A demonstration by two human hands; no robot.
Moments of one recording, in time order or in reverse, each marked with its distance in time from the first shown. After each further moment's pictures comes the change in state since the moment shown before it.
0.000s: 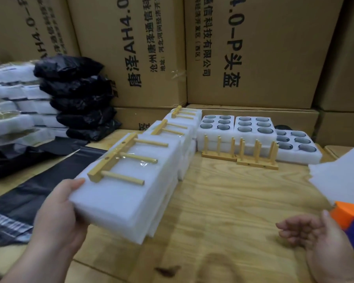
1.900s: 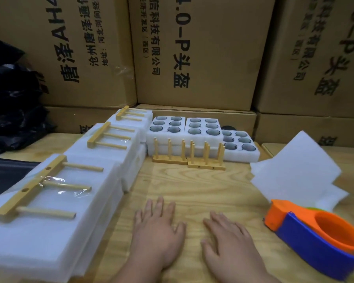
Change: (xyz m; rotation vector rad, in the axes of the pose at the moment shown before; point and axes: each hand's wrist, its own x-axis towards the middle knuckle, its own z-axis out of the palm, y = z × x) left_hand -0.031 -0.214 0.162 1.704 -0.769 0.462; right_hand -0.016 0.002 0.037 -1.588 -0.334 -0.136
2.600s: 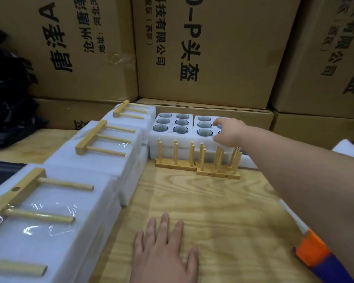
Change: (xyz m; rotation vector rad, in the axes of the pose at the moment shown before) left_hand 0.002 0.007 -0.016 -0.017 0.089 0.017; right_hand 0.287 0.003 -0.163 -0.053 0.048 0.189
